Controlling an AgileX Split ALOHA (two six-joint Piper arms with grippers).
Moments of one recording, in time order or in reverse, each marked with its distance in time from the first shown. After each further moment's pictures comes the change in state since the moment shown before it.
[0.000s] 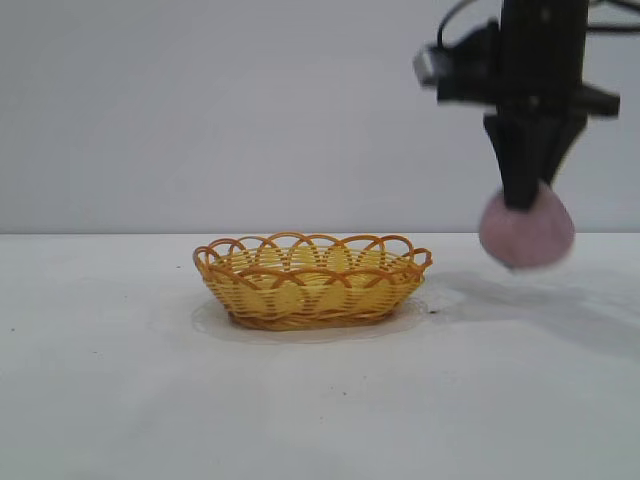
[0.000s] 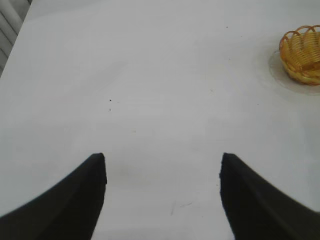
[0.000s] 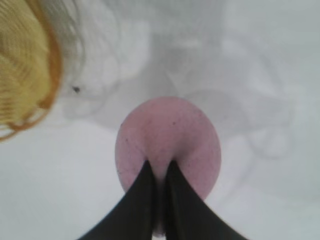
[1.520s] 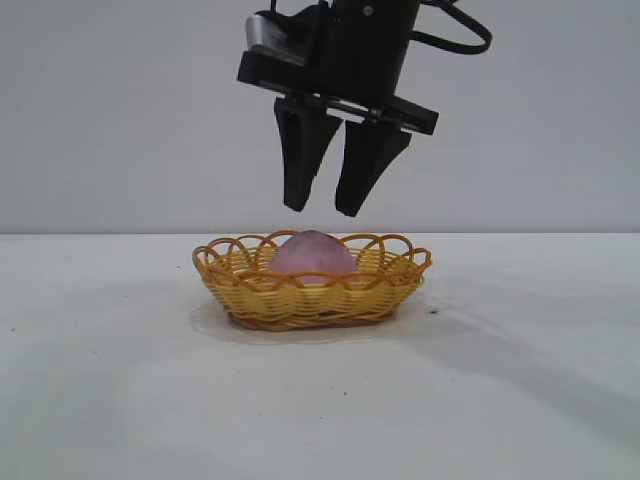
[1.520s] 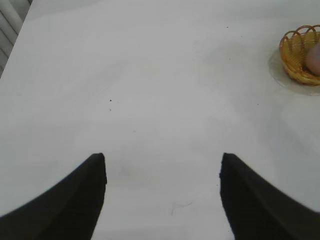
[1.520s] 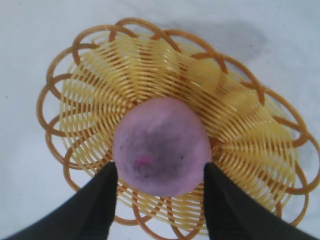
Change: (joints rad) left arm 0.000 -0.001 0.000 0.000 0.000 0.000; right arm 0.101 0.115 -0.099 -0.097 -0.079 0.049
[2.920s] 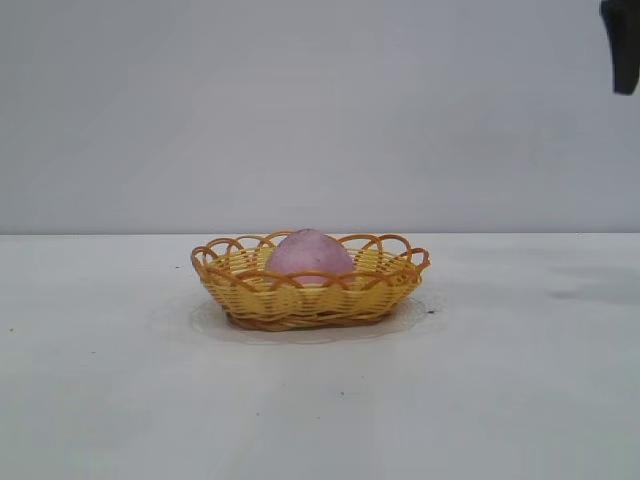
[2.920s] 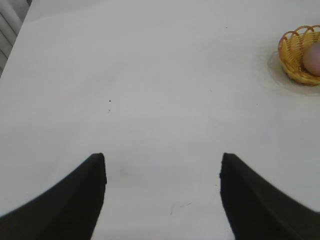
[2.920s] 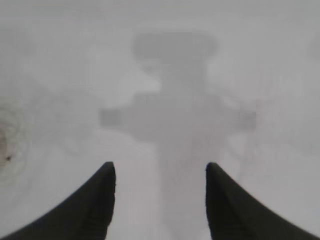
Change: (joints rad) left arm 0.000 0.000 0.000 0.000 0.000 0.000; right arm -0.445 -0.585 0.510 -0.052 0.068 0.090
